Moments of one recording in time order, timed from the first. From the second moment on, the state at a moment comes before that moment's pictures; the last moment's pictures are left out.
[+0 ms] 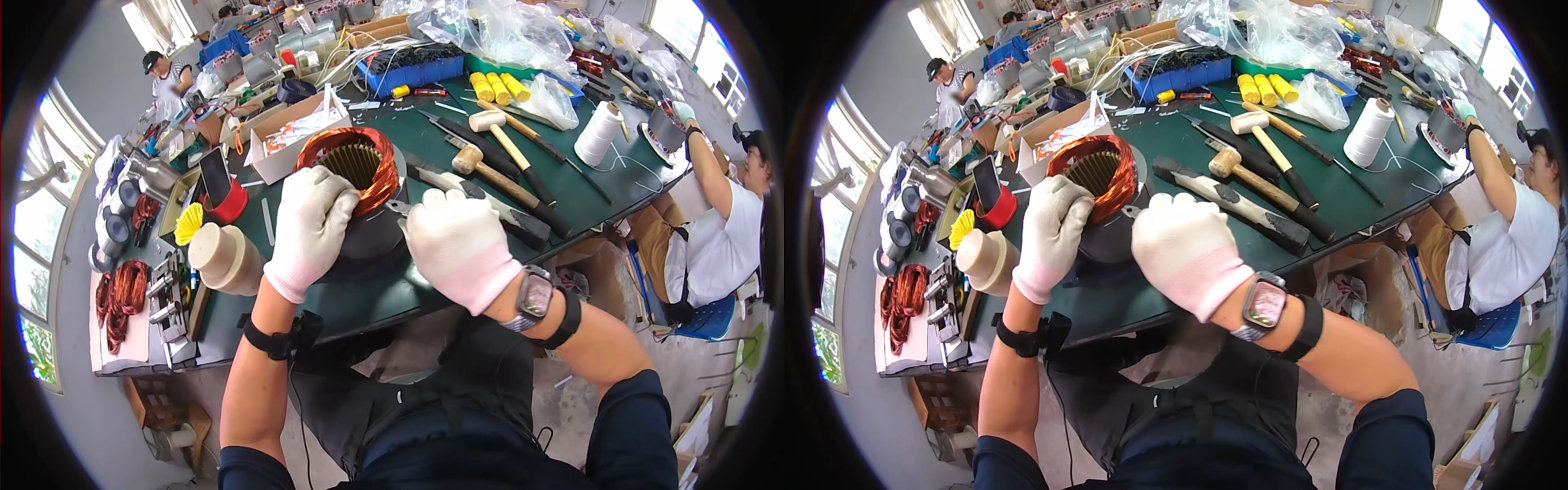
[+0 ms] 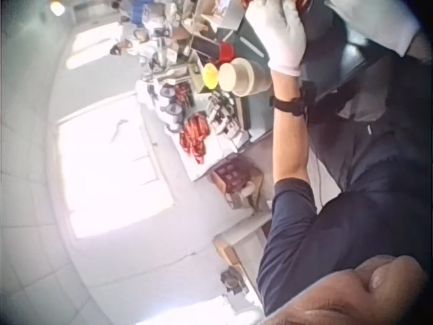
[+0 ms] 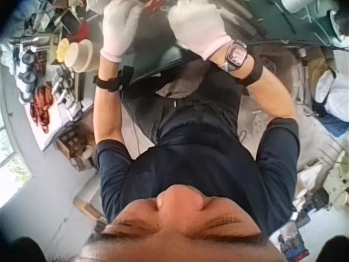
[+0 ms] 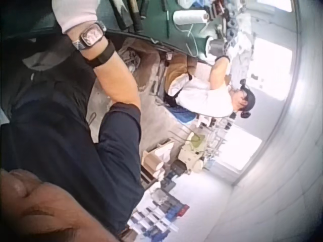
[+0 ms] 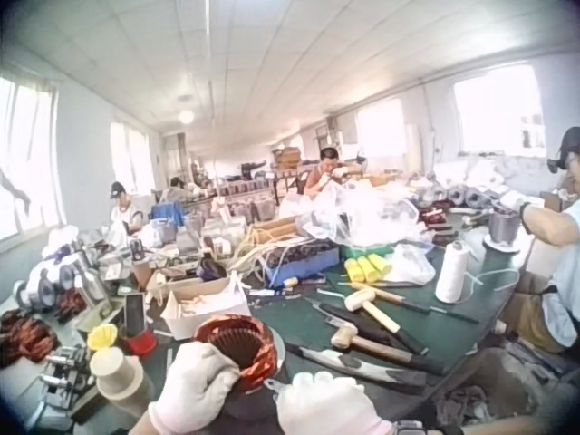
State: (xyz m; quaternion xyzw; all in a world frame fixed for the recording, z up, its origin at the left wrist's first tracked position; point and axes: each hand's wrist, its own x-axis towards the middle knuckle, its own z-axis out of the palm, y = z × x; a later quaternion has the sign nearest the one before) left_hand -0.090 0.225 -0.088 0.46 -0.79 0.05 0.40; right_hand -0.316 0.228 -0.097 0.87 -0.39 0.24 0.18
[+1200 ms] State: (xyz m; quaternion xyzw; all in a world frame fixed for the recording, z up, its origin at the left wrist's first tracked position) left_hand -0.096 0.201 -0.089 0.48 -0.74 0.06 0.47; right_hand -0.273 0.203 -0.009 0.92 -0.35 0.09 0.14
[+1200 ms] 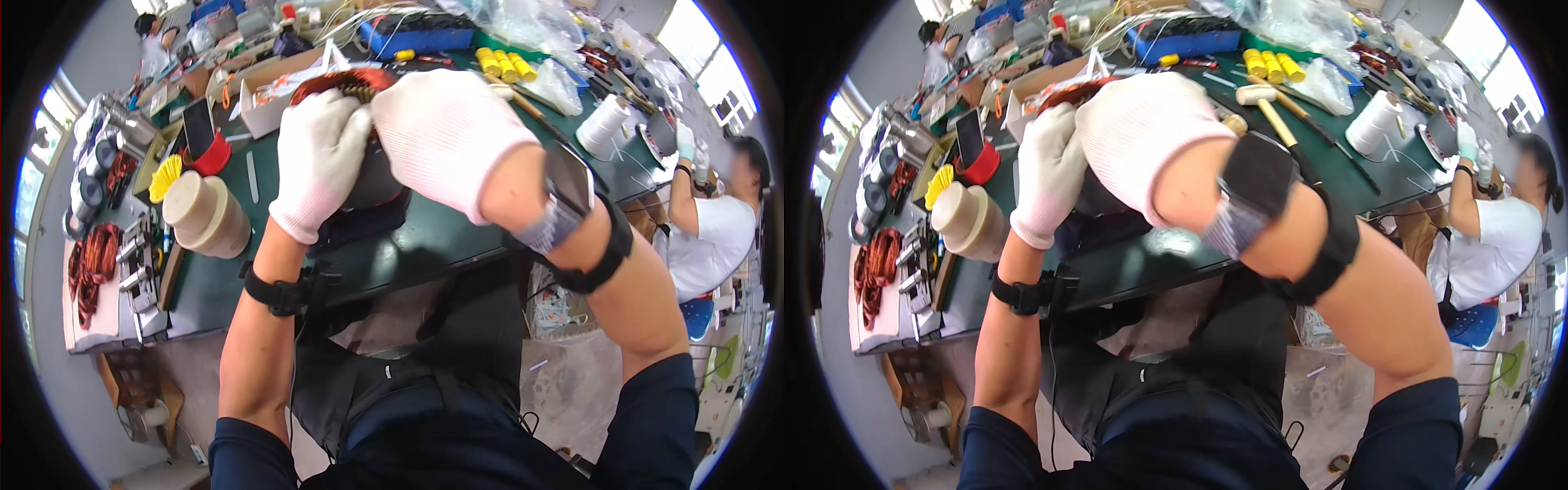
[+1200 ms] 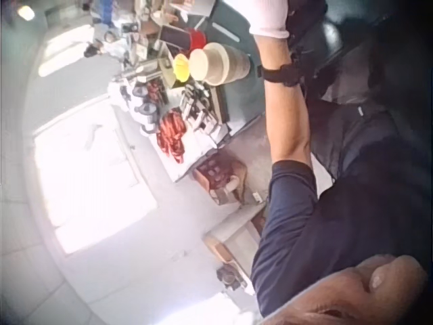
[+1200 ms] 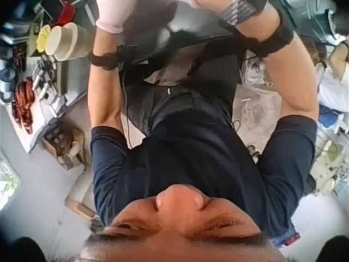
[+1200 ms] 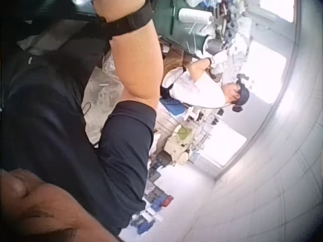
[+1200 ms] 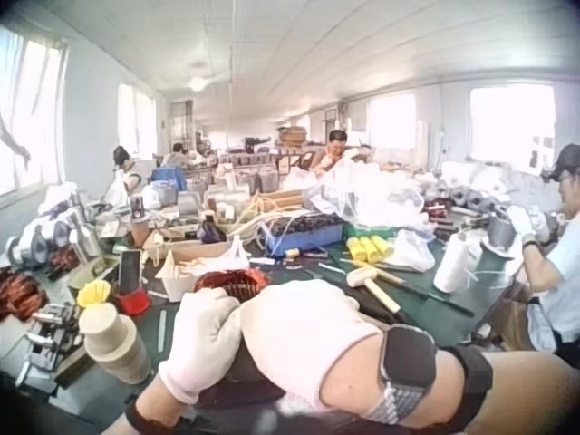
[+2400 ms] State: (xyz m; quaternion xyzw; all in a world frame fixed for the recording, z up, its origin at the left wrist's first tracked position) left_hand -0.085 0.240 -0.064 0.47 -0.83 0.00 0.30; right_hand -0.374 0.212 -0.060 0.90 -0.38 0.22 0.03
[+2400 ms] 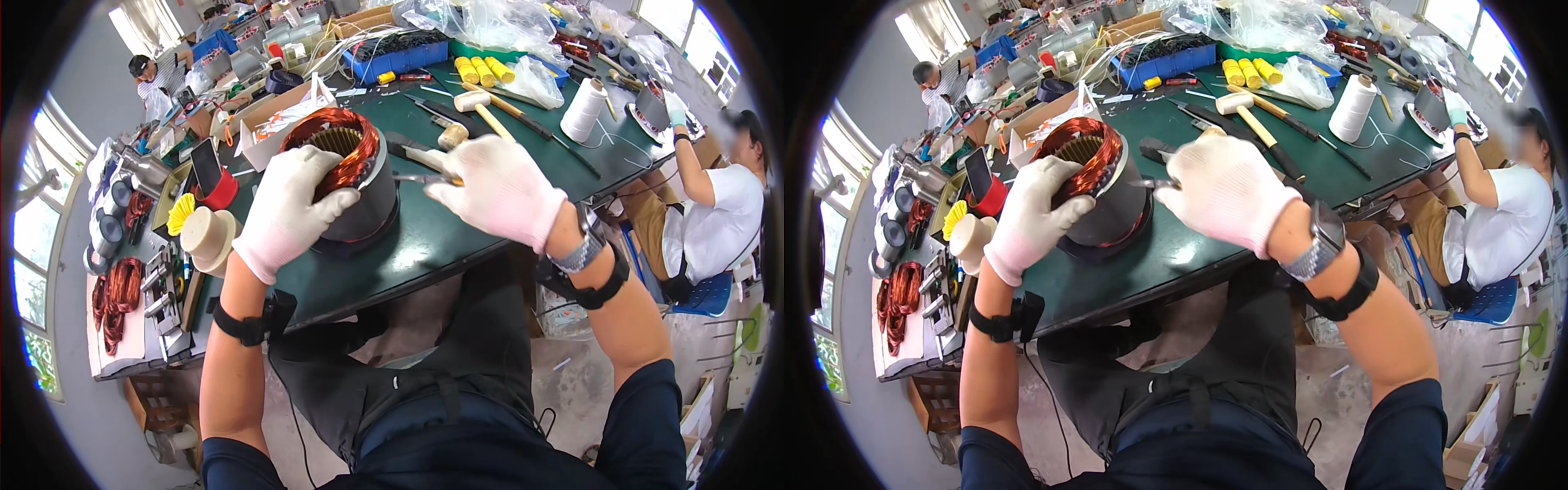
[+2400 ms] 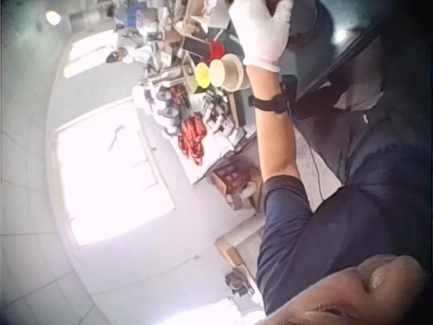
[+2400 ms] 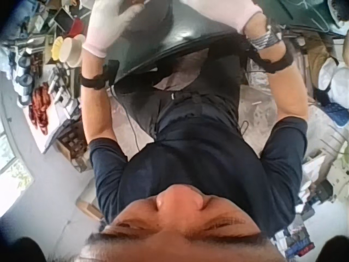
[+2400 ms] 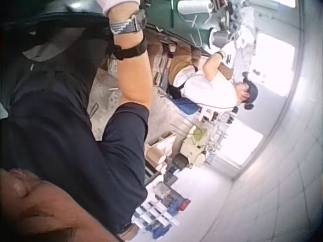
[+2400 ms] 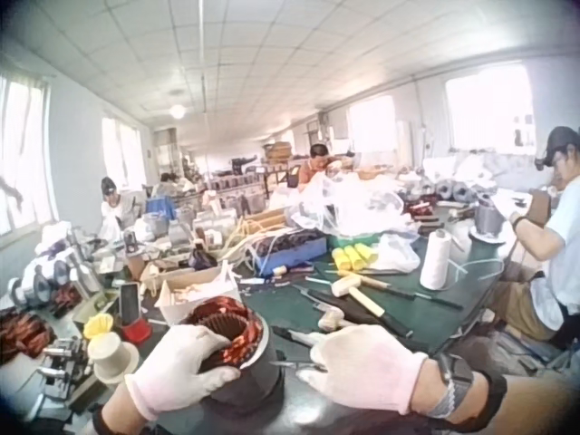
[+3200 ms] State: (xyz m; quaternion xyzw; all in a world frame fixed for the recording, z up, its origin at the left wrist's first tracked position) left_hand -0.088 0.253 -0.083 0.50 -0.78 0.10 0.36; right_hand -0.335 0.214 -0.083 0.89 -0.36 0.25 0.08
